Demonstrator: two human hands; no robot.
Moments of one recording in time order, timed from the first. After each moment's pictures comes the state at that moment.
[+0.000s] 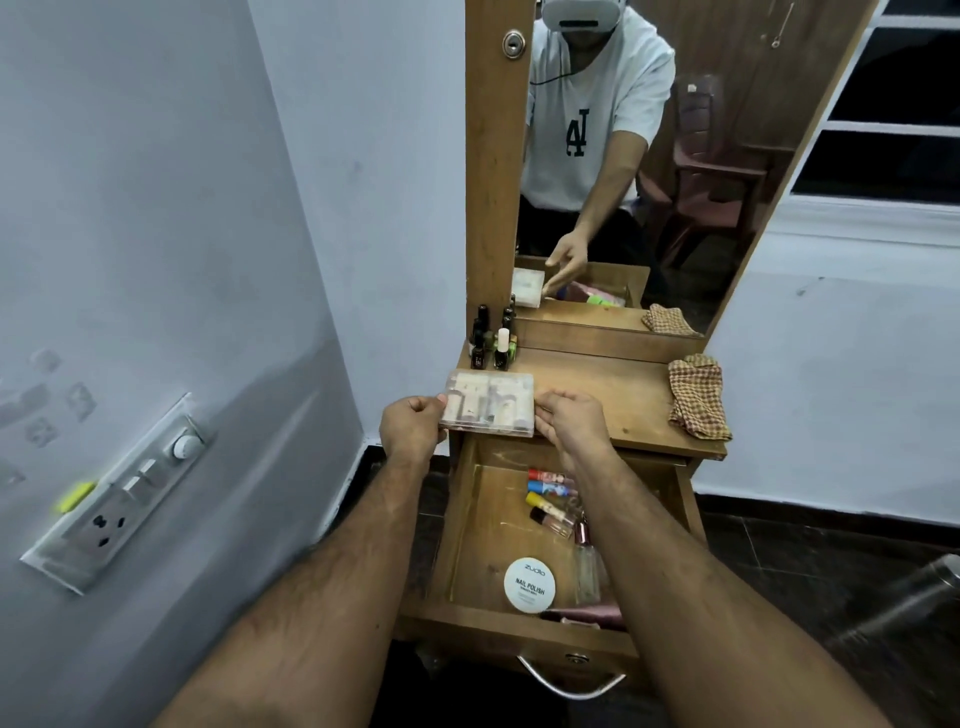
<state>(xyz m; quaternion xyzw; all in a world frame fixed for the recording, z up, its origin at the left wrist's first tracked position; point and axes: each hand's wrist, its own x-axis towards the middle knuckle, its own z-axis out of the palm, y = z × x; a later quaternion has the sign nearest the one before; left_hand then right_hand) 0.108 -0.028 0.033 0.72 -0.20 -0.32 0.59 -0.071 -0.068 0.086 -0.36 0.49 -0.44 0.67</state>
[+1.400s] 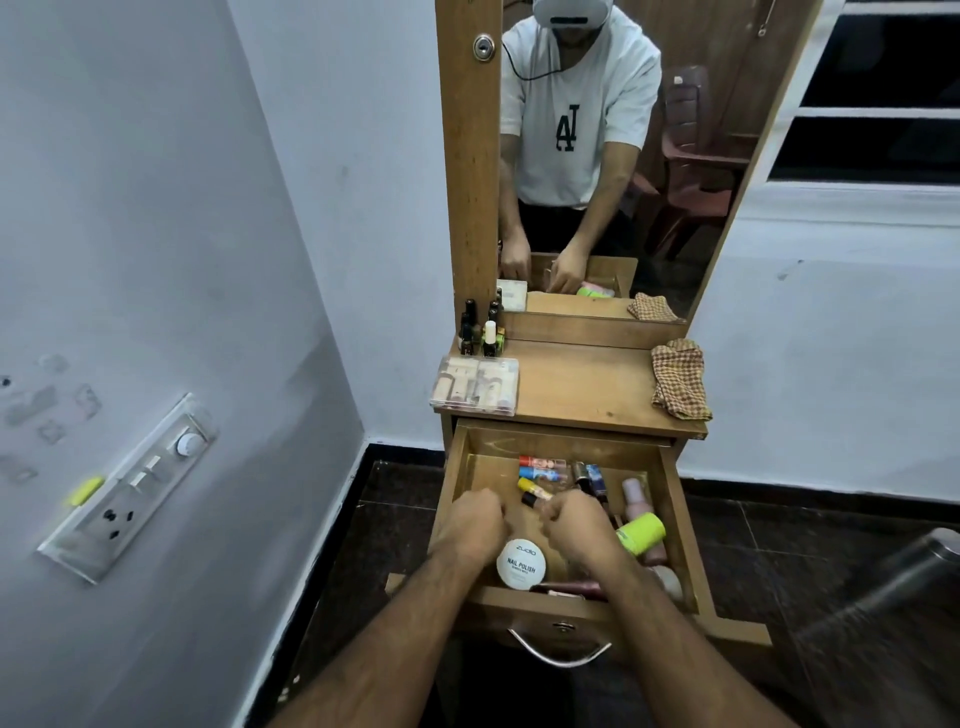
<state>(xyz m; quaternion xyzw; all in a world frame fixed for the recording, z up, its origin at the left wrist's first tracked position) -0.003 0.051 0.015 0.80 -0.54 -0.24 0.09 -0.139 -0.008 -0.007 -0.72 0.60 -0.06 0.34</state>
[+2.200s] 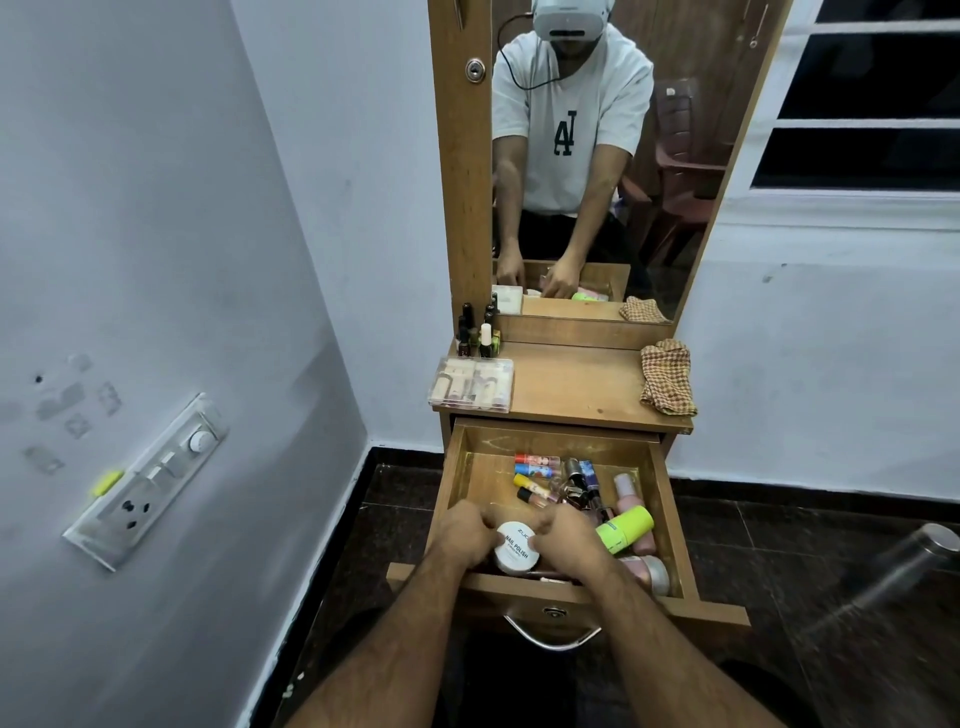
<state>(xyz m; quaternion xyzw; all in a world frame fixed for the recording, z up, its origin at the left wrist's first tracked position) 0.002 0.063 -0.014 0.81 -0.44 -0.36 0.17 -0.147 0.005 -0.029 -0.73 0.57 -0.04 0.37</state>
